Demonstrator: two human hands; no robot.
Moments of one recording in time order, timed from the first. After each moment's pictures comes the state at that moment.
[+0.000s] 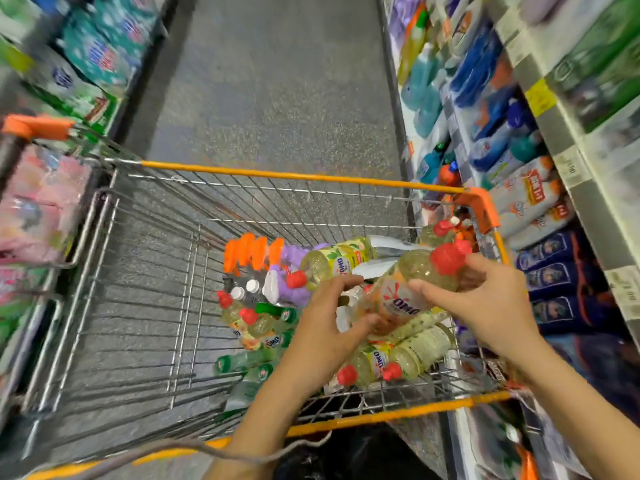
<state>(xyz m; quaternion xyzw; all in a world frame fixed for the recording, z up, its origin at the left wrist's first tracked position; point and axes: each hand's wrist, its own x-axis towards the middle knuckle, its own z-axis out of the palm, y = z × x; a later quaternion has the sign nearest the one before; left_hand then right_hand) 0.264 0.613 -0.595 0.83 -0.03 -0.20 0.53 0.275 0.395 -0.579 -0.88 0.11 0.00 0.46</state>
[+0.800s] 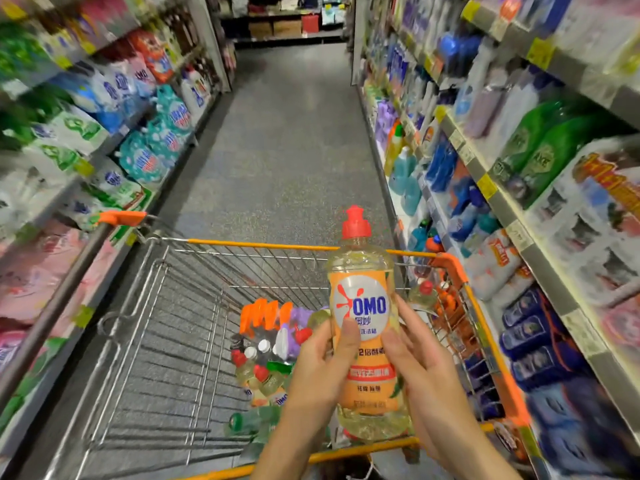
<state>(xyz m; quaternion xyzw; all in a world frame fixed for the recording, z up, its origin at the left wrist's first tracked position) 0.218 0.606 -0.492 0.61 0.05 -0.14 0.78 0.199 0.487 -0.495 -0.53 0.08 0.04 0.84</state>
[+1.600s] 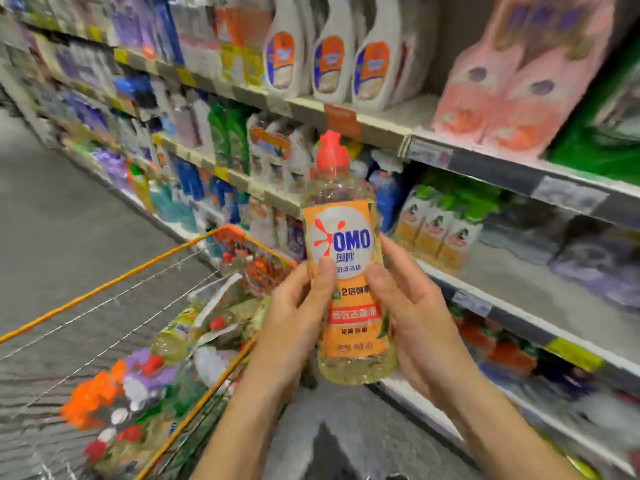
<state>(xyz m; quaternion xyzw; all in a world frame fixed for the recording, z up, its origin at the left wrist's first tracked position) 0.040 0.584 -0.414 0.54 -0.31 -0.37 0.68 -0.074 0.512 -0.400 -0.54 0.22 -0.34 0.74</state>
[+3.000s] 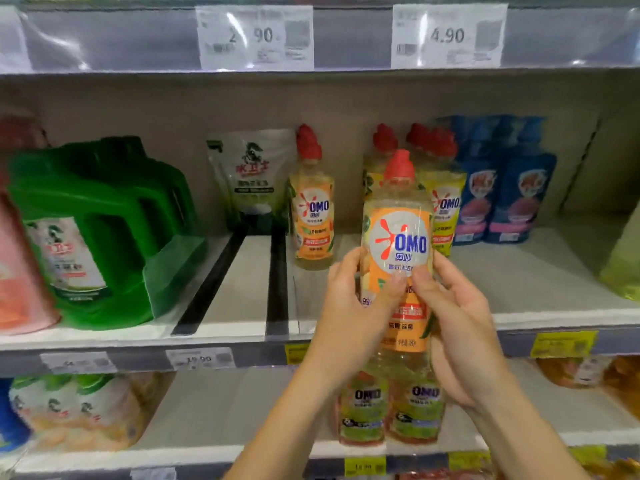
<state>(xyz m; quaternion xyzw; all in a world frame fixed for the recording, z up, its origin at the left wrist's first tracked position) -0.470 0.243 -0.326 0.37 -0.64 -0.44 0.51 -0.588 0.271 -0.325 -0.42 0.33 -0.68 0.50</state>
